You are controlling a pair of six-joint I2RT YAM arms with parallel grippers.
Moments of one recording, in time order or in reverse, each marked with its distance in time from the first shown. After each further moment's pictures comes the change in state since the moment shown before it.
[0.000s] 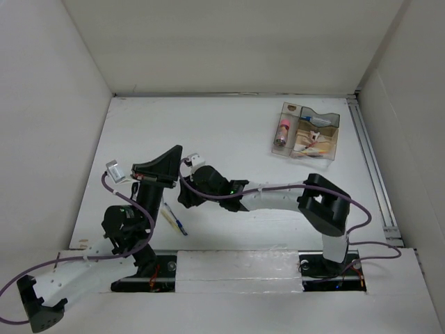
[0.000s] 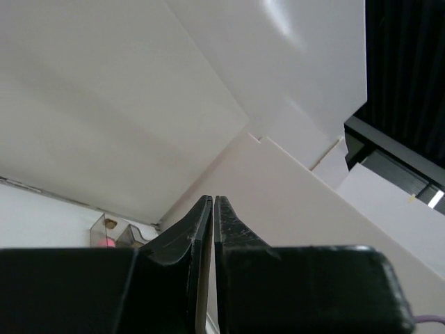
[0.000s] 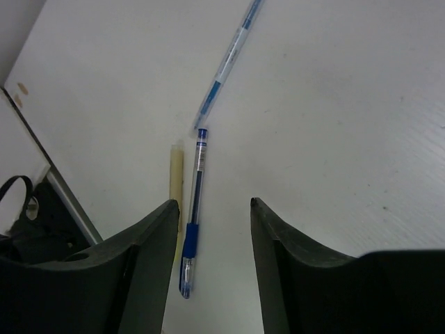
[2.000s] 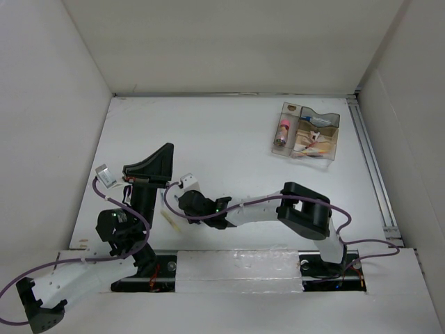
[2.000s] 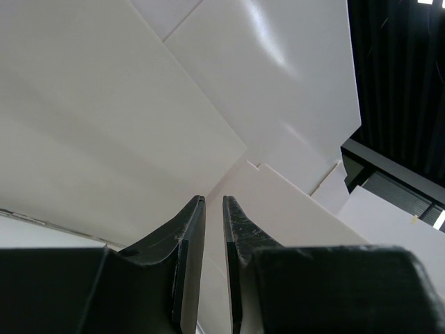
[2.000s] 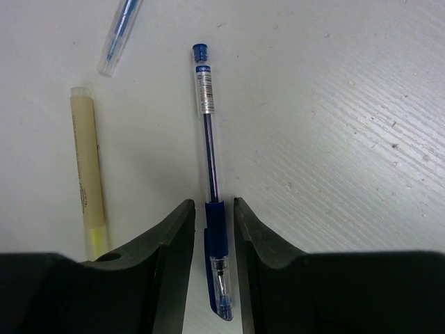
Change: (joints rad) left arm 0.000 -0.045 -0.004 0.070 -0.038 0.077; right arm 0.147 0.172 0.068 -0.146 0.314 -0.031
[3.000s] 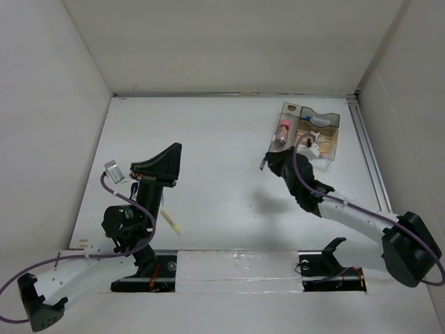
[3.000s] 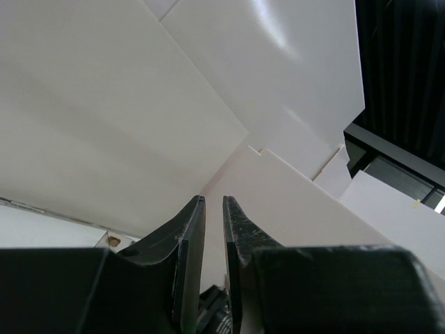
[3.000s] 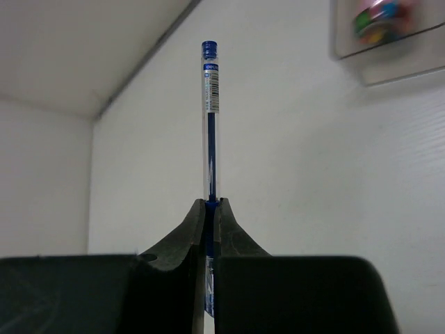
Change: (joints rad) left arm 0.000 0.047 0.000 0.004 0.027 -0.013; right arm -0.549 -0.807 -0.663 0.293 0.087 0.446
